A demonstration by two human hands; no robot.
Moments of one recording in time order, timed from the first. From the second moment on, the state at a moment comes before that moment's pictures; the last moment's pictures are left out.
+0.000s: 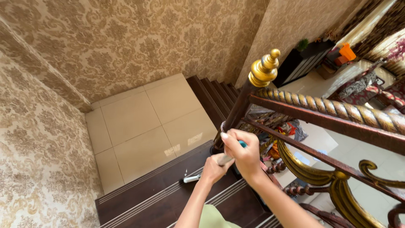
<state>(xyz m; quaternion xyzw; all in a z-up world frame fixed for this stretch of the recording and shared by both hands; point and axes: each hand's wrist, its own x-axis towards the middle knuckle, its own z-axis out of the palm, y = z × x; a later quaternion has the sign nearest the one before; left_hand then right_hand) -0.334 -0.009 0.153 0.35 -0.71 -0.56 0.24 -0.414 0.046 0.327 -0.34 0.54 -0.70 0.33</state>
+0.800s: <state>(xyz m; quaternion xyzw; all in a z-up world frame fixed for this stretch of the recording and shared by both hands) -0.311 -0.030 0.126 0.38 -0.70 -0.52 0.31 -0.403 0.030 0.312 -0.46 0.49 -0.62 0.39</state>
